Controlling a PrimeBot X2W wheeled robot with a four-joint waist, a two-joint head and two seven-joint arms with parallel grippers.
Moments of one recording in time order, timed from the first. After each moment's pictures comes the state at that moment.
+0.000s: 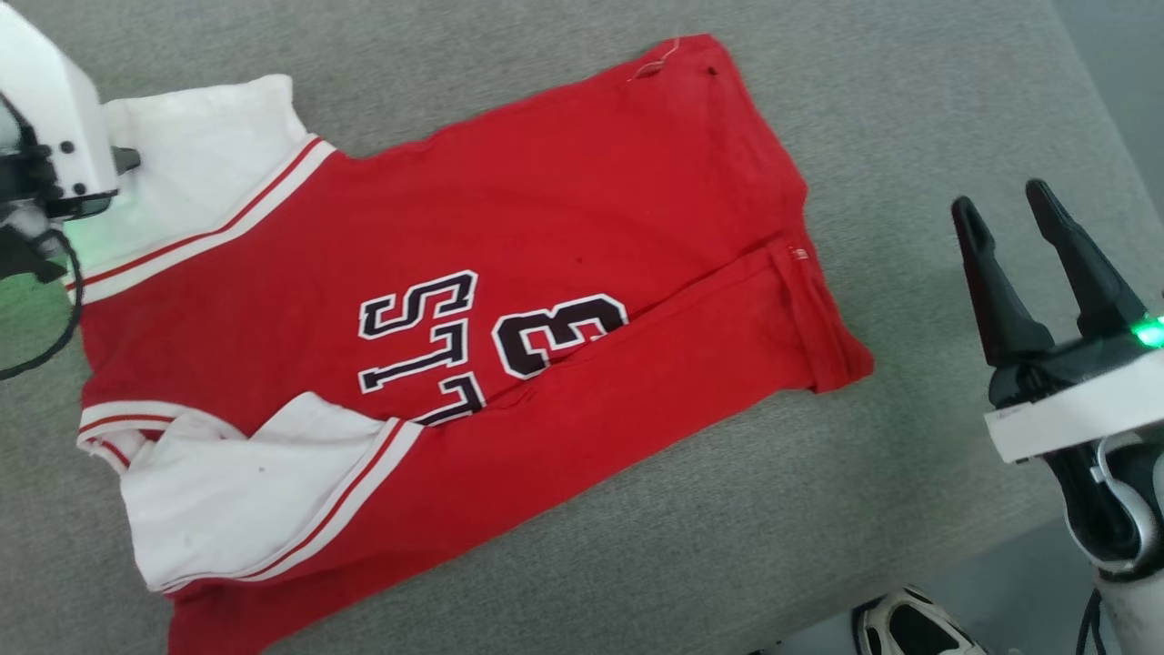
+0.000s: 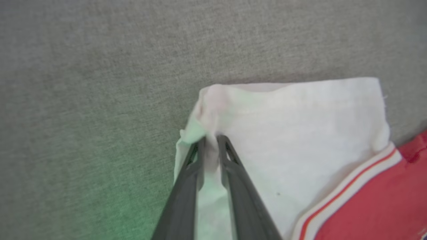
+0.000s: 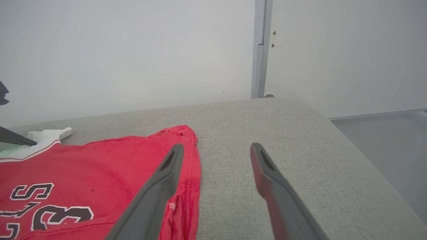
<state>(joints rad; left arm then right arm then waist) -1.28 0.66 -0.97 0.96 -1.24 0.01 0.74 -0.30 -0.38 0.13 -0.01 0.62 0.13 -0.07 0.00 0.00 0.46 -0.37</state>
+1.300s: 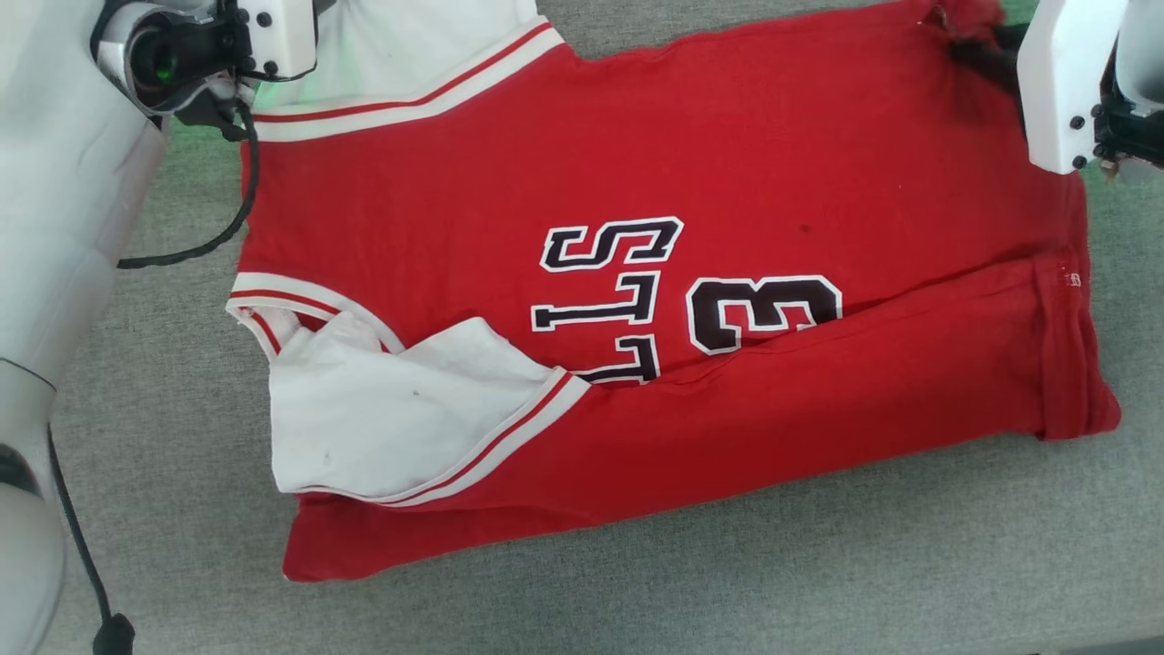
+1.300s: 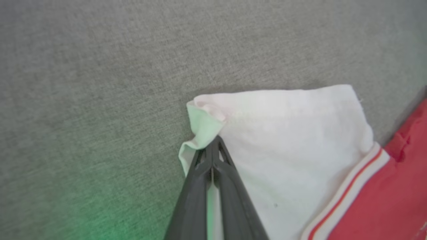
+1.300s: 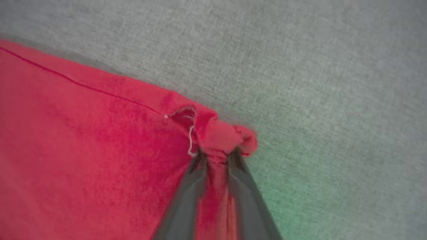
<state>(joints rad) -1.46 0.43 -0.99 0.95 -1.21 -0.13 0.59 -1.24 -0.63 0.85 0.57 0.94 0.13 0.66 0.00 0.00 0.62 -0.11</state>
